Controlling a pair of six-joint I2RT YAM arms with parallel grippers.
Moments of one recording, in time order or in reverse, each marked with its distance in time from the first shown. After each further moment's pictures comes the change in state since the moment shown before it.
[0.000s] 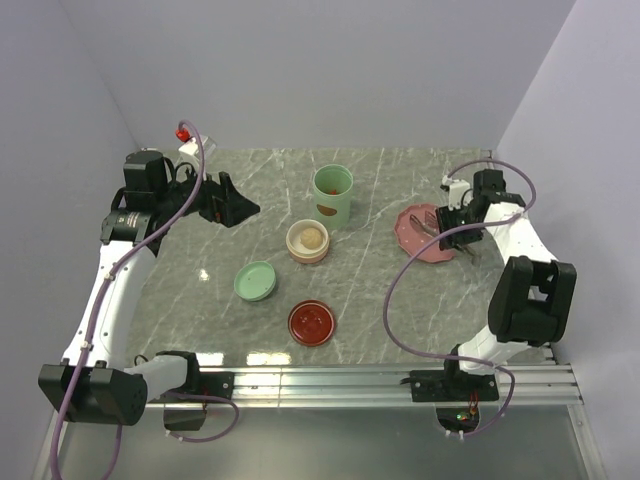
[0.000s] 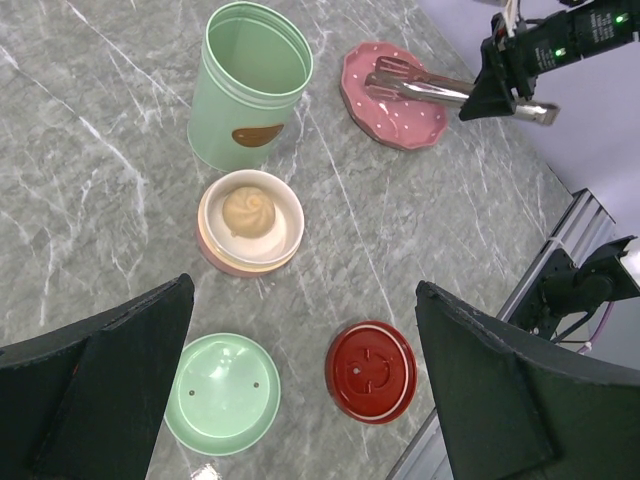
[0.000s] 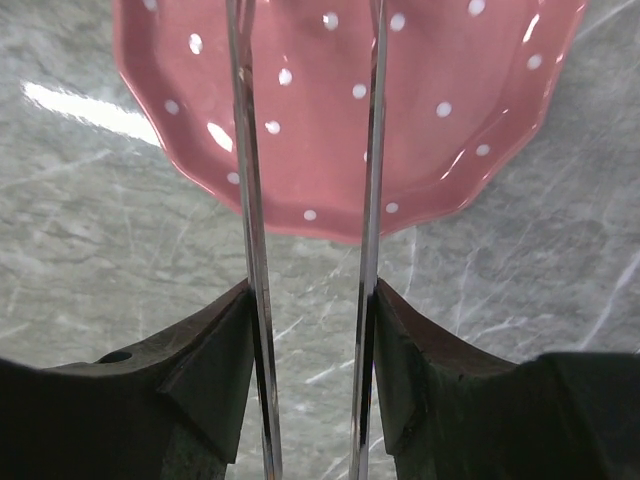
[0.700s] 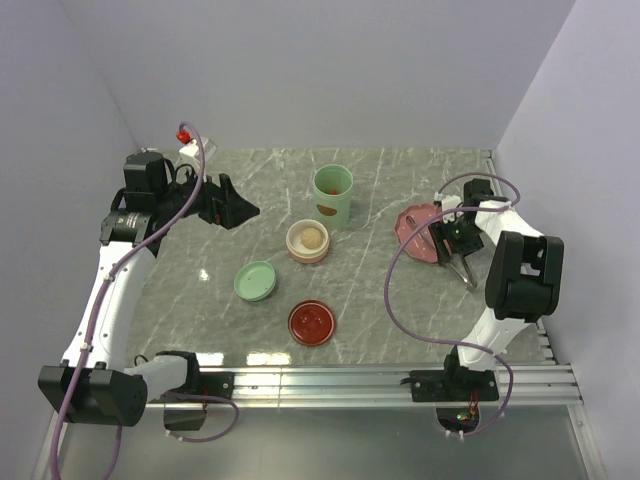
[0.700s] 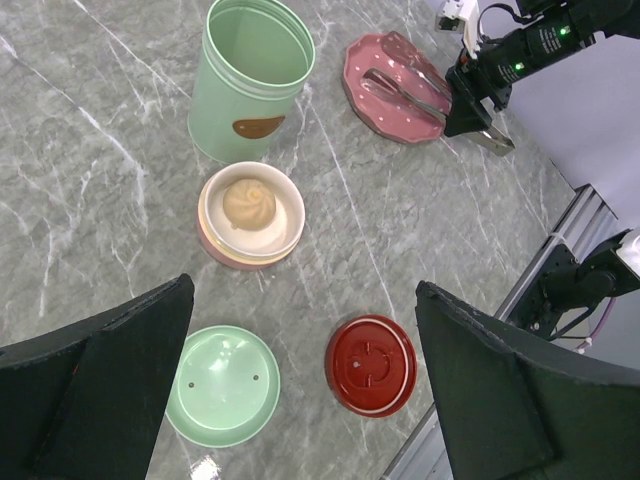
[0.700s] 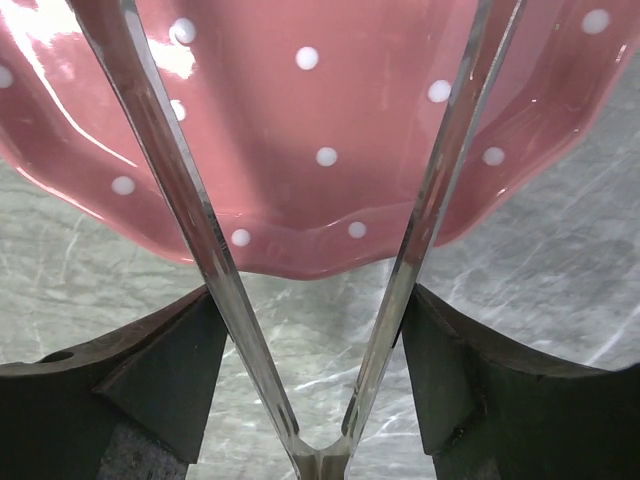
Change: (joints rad) left arm 0.000 -0.005 0.000 -0.026 -0.006 0.011; right arm 0.000 0.167 -0.029 0.041 0.106 -0.082
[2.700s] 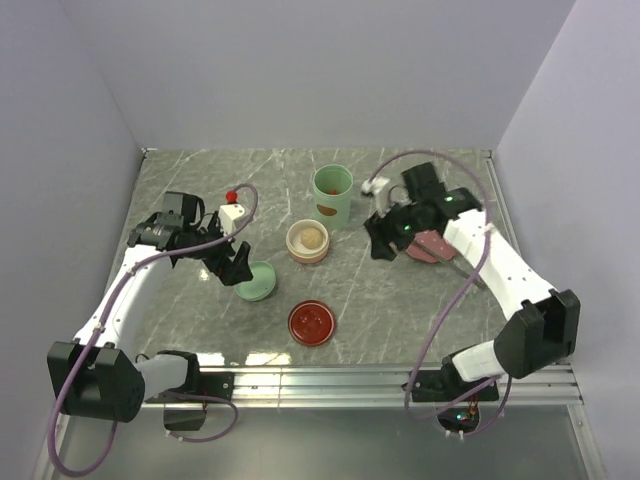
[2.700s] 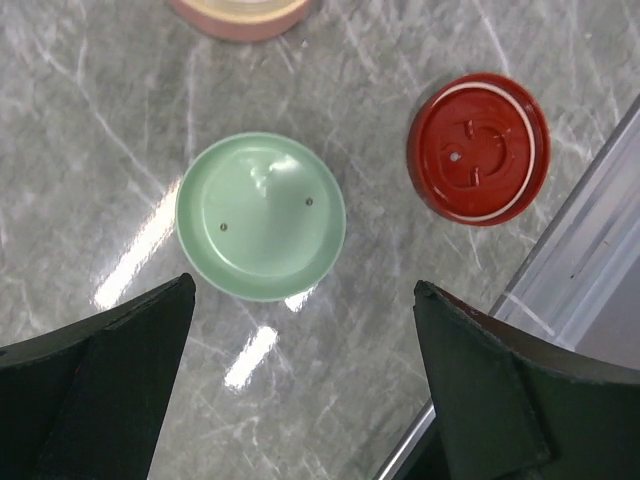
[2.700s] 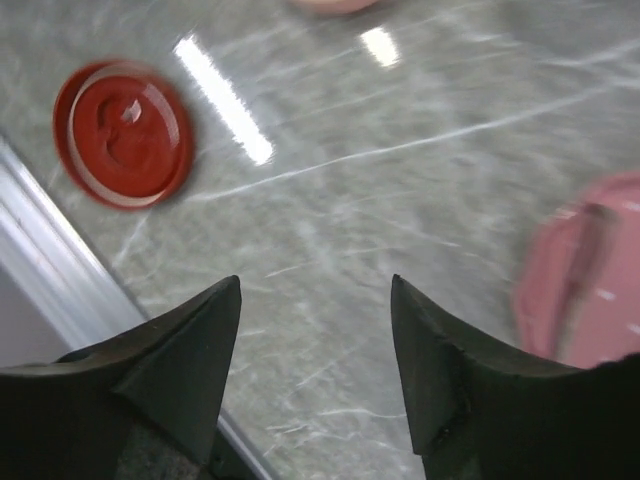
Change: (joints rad) left arm -0.060 0.028 -0.237 -0.315 -0.137 0.612; right arm 0.491 -0.337 0.166 -0.197 -0.309 0.081
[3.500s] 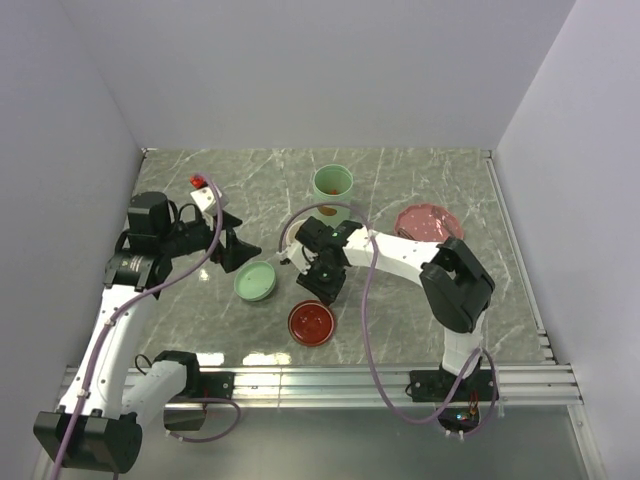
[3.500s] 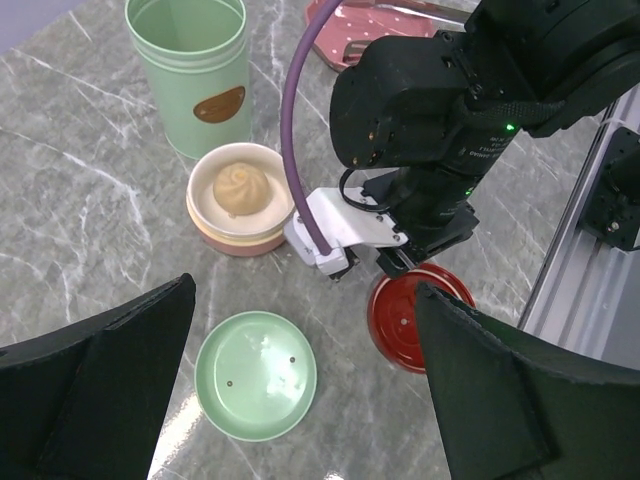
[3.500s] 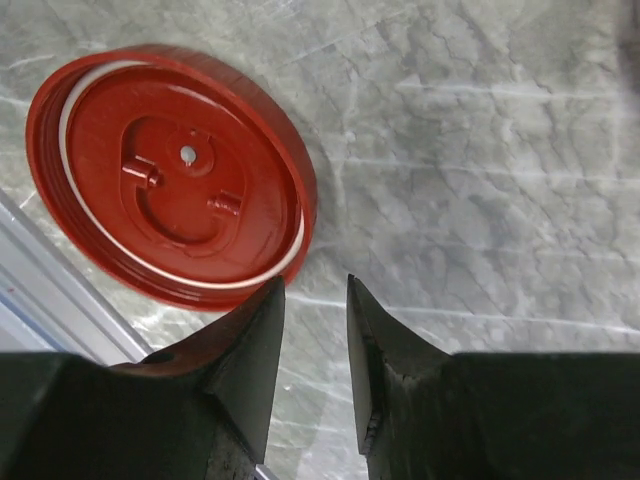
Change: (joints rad) left arm 0.028 -0.266 -0.048 0.397 0.231 -0.313; right arm 0.542 0.455 0.023 0.106 0.228 0.149
